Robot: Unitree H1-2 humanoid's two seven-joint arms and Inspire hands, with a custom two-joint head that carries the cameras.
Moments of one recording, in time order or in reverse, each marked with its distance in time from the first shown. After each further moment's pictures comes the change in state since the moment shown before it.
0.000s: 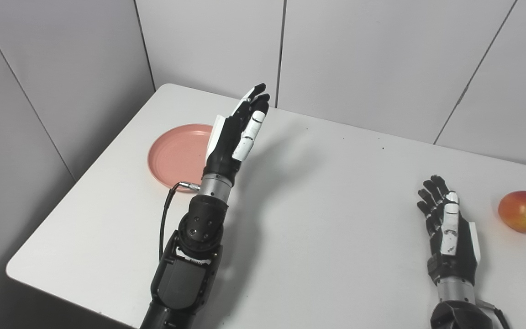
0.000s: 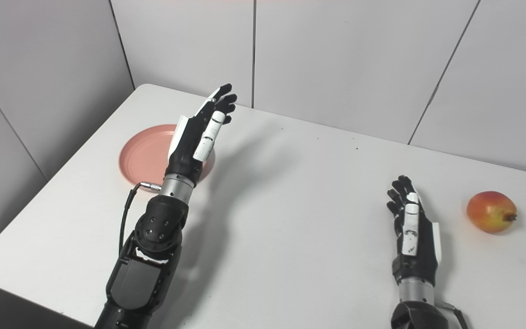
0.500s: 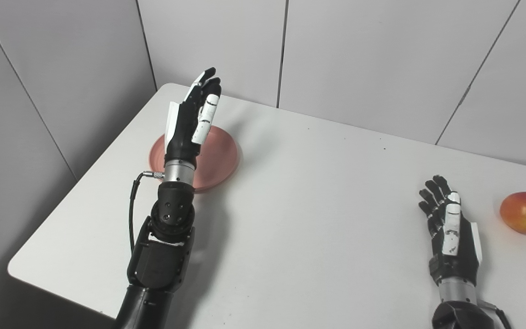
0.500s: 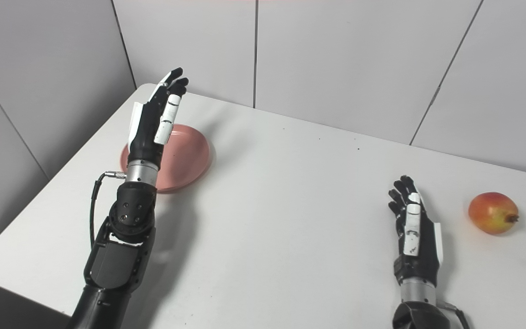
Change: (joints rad) left arm -0.023 0.091 0.114 0.100 0.015 -0.071 0.086; right arm -0.001 -0.004 -0.002 0.006 0.000 -0.005 -0.001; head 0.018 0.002
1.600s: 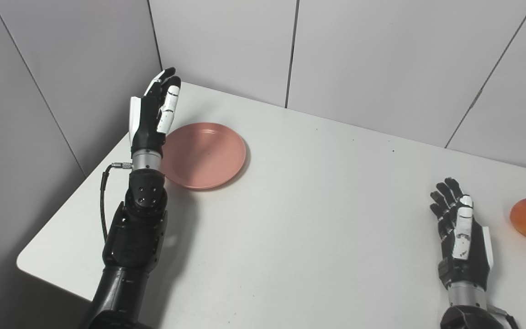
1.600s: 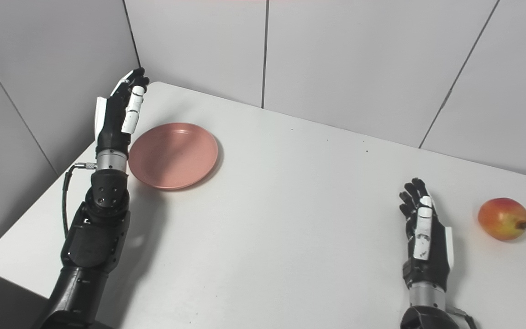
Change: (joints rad) left arm -0.011 0.115 0.097 0.130 -0.016 0.022 0.054; right arm -0.006 -0.008 -0.004 0.011 0.012 -0.011 0.003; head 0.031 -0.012
